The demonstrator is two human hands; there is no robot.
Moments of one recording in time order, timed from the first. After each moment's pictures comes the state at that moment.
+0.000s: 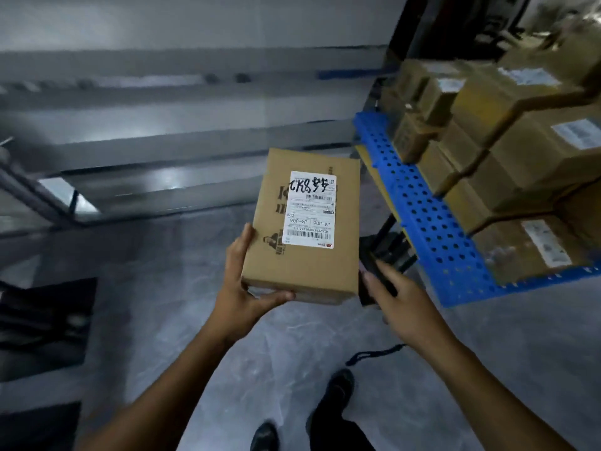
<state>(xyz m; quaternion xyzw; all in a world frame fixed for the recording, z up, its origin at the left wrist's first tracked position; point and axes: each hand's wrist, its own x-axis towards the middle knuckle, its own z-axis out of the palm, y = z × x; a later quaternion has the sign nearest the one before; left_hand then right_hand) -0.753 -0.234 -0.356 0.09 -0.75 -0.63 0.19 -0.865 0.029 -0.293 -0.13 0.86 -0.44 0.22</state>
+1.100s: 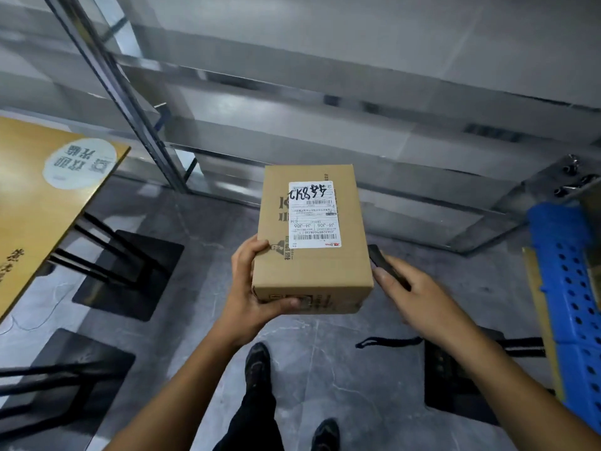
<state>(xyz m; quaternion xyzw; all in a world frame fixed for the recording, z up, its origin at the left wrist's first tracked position) -0.809 -0.480 -0.359 0.28 -0.71 -0.58 0.30 -1.048 -0.310 -0.310 -0.32 0.82 -0.31 0.36</state>
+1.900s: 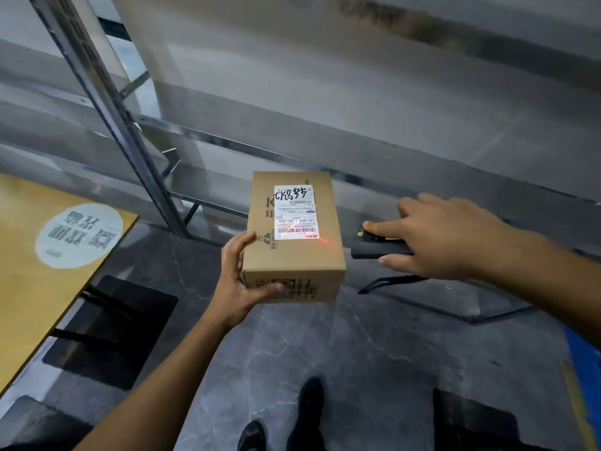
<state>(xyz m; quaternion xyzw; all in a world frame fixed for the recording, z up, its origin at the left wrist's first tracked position) -0.871 -0.751 -0.370 0.27 -0.71 -0.57 0.33 -1.140 -0.615 -0.149 -0.67 0.71 0.23 0.00</state>
